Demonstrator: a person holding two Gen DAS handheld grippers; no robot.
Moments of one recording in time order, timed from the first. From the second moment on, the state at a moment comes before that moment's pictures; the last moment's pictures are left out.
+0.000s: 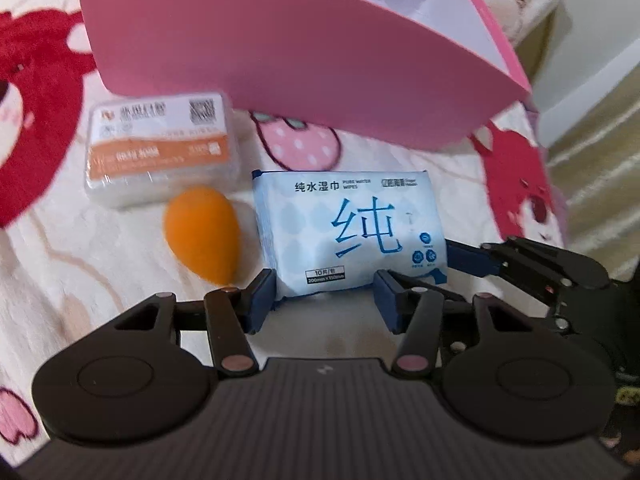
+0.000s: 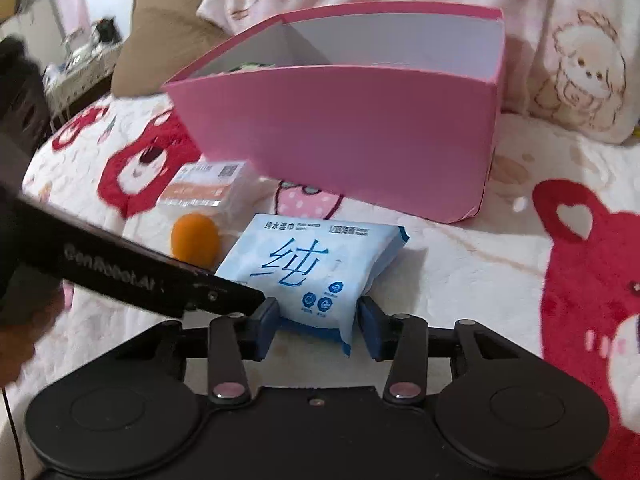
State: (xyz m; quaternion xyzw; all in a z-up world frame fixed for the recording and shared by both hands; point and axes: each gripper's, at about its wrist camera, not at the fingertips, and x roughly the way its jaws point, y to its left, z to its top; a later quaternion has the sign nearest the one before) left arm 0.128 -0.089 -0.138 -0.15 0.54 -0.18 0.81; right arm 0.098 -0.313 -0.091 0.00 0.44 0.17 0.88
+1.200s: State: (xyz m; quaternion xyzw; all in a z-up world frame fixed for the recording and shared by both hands) left arm 0.124 -0.079 -0.151 -0.17 0.51 -0.20 0.82; right arm 0.095 -0.333 -0.097 0.07 0.46 0.15 0.87
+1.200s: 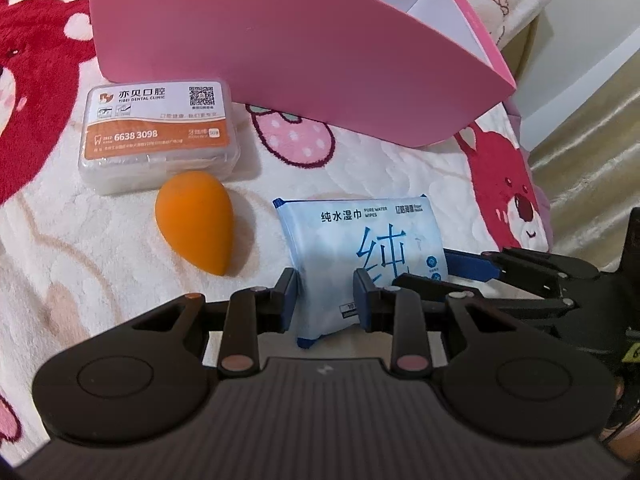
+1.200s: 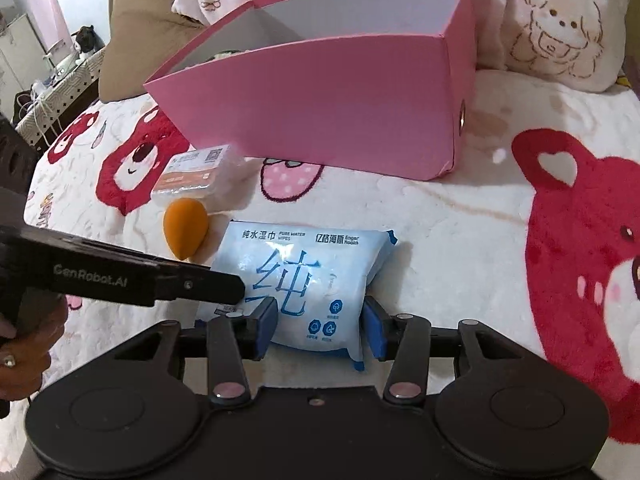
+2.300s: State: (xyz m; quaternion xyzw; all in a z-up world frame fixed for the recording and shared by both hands) left arm 0.090 -0.051 -0.001 -0.09 0.45 -0.27 0.85; right arm 0.051 -0.281 0.043 0.02 0.37 0.15 0.92
